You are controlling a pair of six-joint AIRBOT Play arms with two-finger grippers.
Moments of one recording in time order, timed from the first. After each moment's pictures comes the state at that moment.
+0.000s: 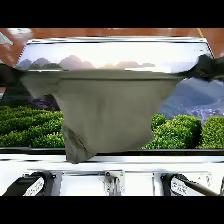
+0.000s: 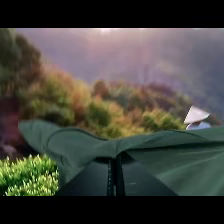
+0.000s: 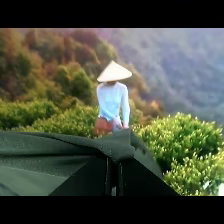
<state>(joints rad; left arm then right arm) 0.07 -0.93 1.41 1.26 -1.24 -1.49 -0.25 -1.31 1.72 -1.10 1.58 1.46</state>
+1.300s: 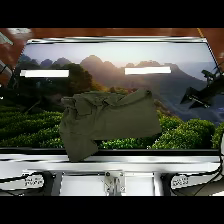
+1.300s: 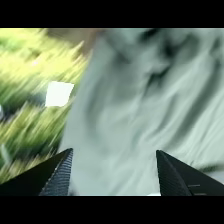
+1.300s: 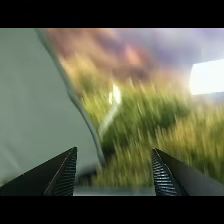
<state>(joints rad) 0.35 -1.43 1.24 1.06 -1.47 -1.44 -0.38 -1.64 1.59 -1.30 1.64 1.45</state>
